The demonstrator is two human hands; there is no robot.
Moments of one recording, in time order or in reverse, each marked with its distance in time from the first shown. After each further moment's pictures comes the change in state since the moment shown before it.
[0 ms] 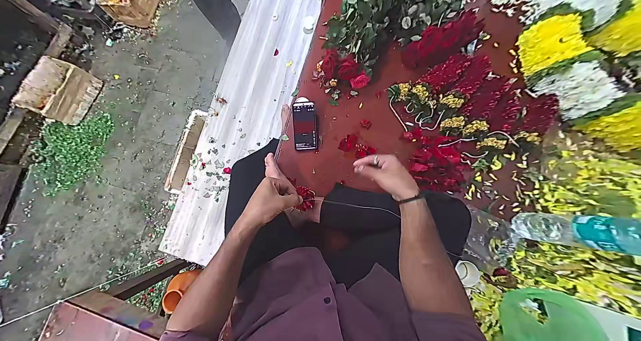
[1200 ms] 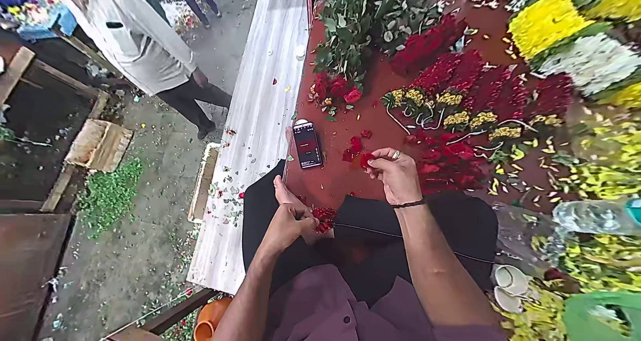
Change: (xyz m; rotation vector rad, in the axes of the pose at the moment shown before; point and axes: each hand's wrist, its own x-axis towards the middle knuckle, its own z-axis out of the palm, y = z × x) left_hand 0.002 -0.008 0.014 -0.049 -0.082 0.114; right_hand 0.005 -0.020 0.024 0.677 0.435 -0.019
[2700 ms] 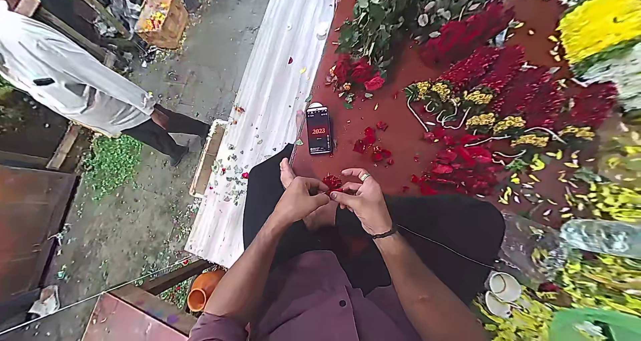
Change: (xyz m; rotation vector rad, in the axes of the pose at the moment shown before) left_hand 0.021 0.018 0.007 0.122 0.035 -0.034; right_hand -0.079 0.017 0.058 -0.088 -0.257 0.122
